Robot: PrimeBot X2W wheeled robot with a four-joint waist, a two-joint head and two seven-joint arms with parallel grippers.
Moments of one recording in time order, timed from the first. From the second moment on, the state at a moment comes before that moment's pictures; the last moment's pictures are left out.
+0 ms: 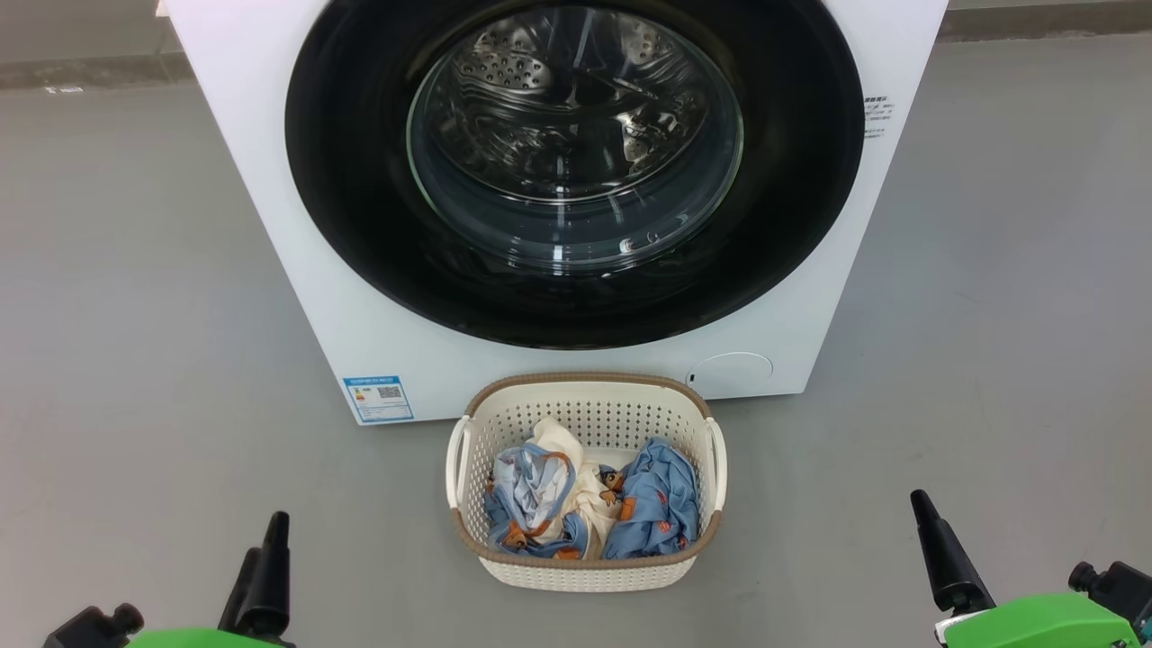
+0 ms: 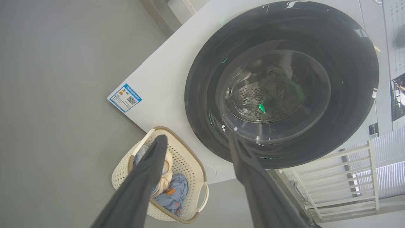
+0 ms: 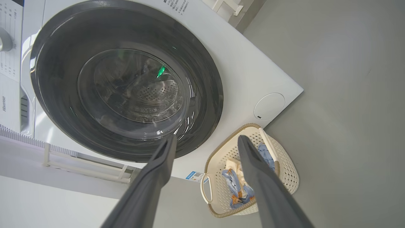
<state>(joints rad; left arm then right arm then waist) -0.01 0.05 0.01 0.24 -1.08 -0.13 -0.04 -0.03 -0.10 -0.04 0.32 1.11 0.13 -0.04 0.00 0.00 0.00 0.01</state>
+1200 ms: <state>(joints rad) 0.00 0.06 -0.01 0.21 -0.61 -0.13 -0.14 -0.04 -0.14 0.02 0.37 0.74 0.13 -0.14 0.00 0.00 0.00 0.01</state>
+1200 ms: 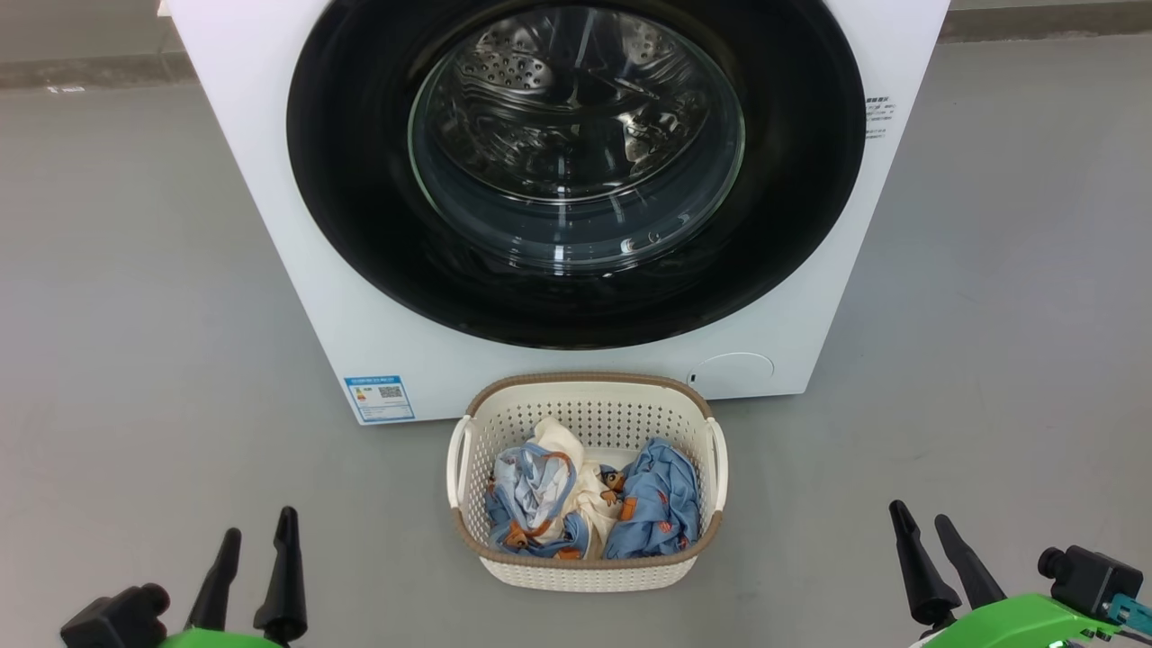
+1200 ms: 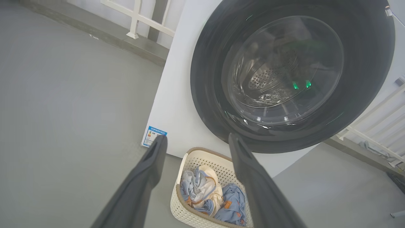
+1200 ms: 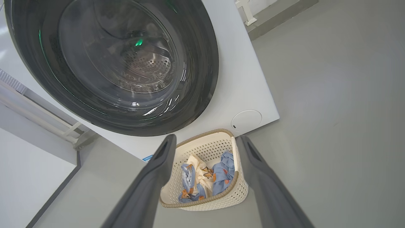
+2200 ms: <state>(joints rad) 0.02 0.08 -0.01 0.21 -0.30 -0.13 -0.23 -0.04 -0.18 0.00 0.36 0.44 0.13 -0.23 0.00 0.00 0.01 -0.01</state>
